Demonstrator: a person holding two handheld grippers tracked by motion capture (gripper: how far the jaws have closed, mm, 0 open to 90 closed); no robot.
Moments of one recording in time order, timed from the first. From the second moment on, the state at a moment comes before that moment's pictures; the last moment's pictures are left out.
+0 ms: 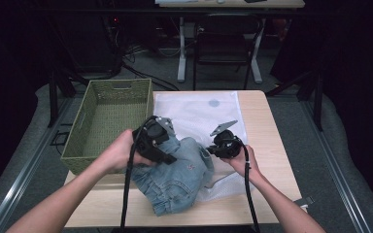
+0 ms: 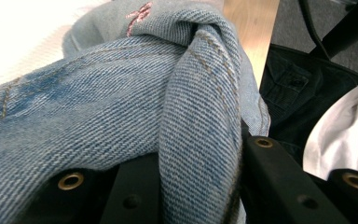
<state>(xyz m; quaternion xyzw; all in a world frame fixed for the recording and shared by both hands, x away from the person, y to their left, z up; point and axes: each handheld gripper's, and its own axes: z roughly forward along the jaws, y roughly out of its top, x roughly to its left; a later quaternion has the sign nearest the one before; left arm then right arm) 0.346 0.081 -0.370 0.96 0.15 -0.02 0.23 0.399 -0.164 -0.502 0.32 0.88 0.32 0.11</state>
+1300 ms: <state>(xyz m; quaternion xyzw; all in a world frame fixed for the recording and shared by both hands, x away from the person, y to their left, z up) 0.375 0.043 -0.503 0.90 0.32 0.02 0.30 0.363 -0.159 -0.440 0.28 0.85 0.43 0.12</state>
